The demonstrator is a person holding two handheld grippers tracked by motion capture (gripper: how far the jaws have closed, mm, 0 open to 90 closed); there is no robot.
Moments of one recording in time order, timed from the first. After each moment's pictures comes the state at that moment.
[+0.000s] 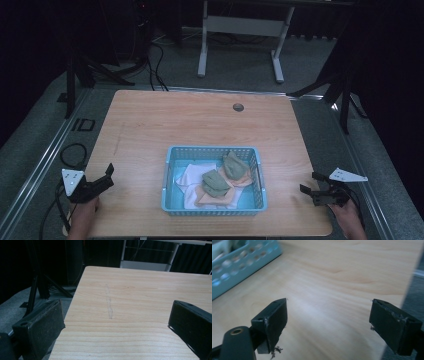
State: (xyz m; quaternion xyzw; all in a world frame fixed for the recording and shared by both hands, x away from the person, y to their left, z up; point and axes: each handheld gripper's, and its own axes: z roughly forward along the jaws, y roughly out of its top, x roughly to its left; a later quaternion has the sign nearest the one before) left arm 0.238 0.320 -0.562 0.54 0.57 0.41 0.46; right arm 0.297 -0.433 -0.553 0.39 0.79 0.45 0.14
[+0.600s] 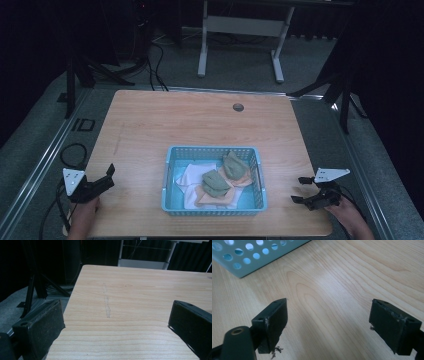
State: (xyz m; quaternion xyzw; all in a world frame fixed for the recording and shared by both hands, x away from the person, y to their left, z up) left arm 0.239 0.319 -0.562 0.55 0.57 0.41 0.46; right arm 0.300 -0.397 -0.537 0.28 0.88 0.38 0.06
